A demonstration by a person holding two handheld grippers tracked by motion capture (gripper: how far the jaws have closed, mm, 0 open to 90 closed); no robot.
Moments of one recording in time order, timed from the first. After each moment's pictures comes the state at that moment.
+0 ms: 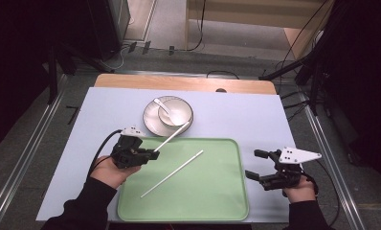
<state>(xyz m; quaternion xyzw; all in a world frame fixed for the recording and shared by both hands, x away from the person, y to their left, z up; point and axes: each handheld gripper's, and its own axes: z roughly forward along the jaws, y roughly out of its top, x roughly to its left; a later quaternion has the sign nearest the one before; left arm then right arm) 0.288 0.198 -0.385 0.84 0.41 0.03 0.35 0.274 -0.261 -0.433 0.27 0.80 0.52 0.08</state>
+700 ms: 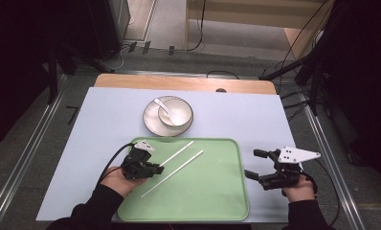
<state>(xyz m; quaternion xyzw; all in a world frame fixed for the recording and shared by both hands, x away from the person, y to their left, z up) 0.286 0.182 -0.437 0.86 0.41 -0.01 0.30 0.276 -0.260 -0.434 0.27 0.81 0.52 0.07</state>
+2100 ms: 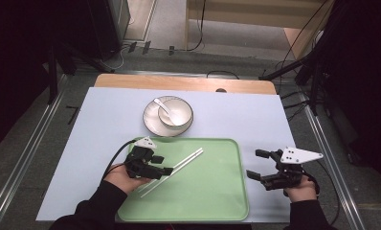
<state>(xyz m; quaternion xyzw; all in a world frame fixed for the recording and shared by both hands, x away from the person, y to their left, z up) 0.290 0.180 -0.427 0.85 0.37 -0.02 0.37 0.275 -0.265 -0.435 0.27 0.80 0.53 0.08</state>
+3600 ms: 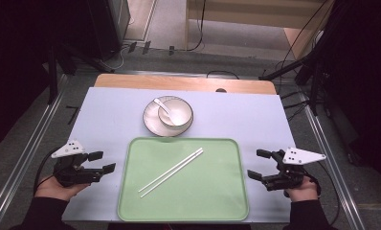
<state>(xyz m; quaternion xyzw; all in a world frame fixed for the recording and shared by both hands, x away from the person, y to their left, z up) 0.244 0.332 -0.401 0.79 0.44 0.11 0.40 0.271 -0.267 -0.431 0.27 0.80 0.53 0.08</state>
